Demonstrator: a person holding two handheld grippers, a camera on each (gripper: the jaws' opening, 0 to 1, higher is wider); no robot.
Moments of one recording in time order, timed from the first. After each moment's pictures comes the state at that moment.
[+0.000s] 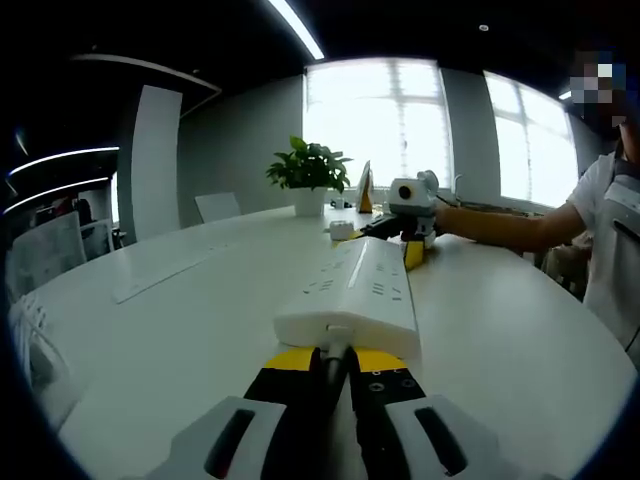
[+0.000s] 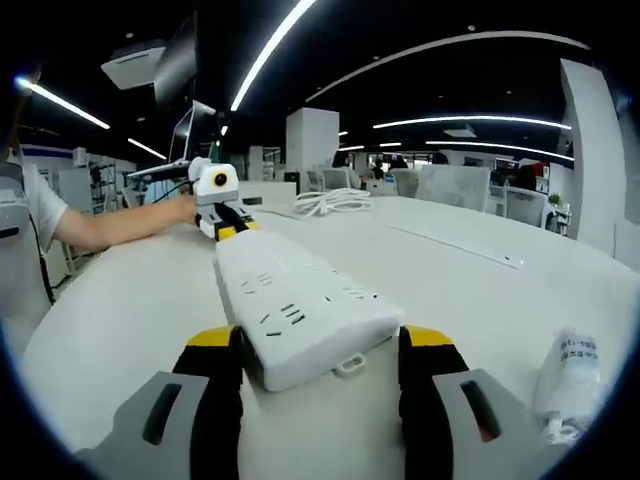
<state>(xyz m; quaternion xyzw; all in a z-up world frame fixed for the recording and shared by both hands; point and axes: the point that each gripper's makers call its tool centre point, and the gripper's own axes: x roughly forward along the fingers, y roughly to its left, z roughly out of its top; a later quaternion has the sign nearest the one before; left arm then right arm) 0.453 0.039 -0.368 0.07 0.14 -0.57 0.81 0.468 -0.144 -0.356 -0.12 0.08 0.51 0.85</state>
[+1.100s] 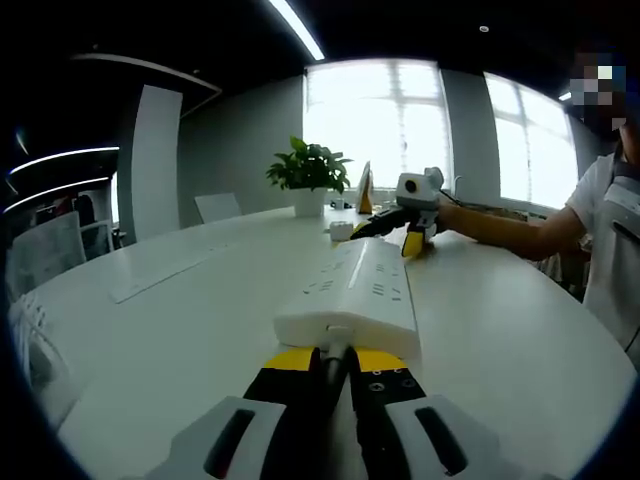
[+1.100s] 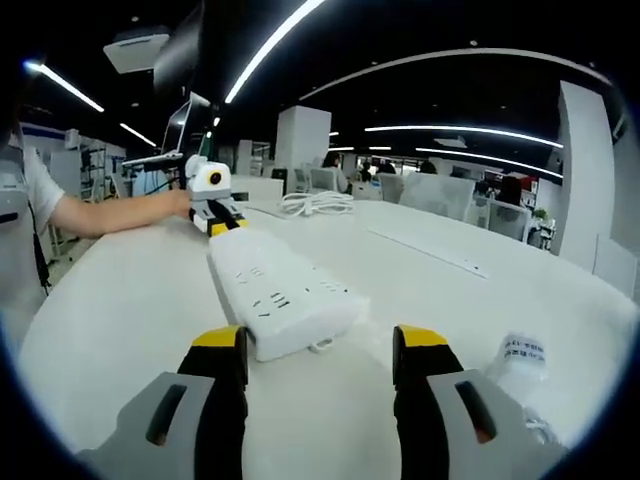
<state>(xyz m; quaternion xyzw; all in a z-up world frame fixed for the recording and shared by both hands) 0.455 0.039 -0.368 0.07 0.14 -0.57 0.81 0.469 -0.177 -0.348 -0.13 0.09 0.48 0.86</state>
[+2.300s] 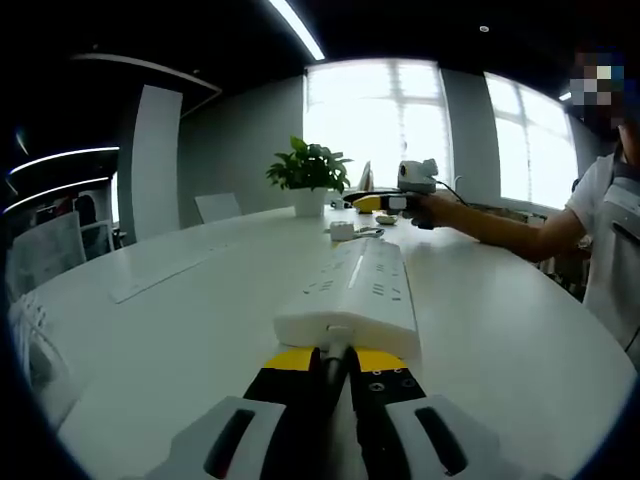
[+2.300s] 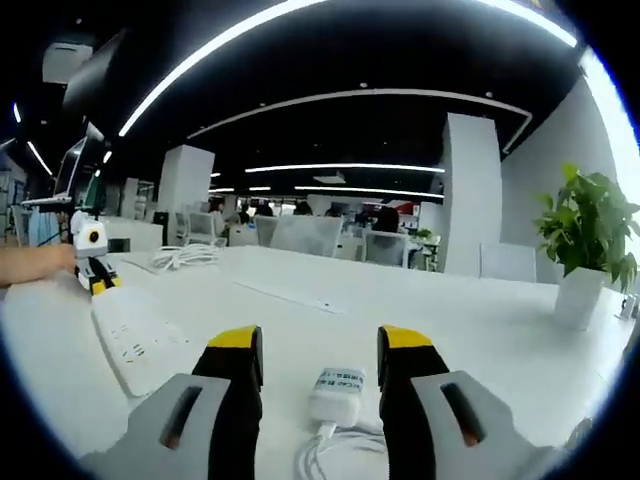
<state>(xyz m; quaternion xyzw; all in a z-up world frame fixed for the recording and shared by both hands) 0.454 0.038 -0.368 0.07 0.14 -0.57 0.81 0.537 -0.287 -0.282 -0.08 0.00 0.20 0.98</state>
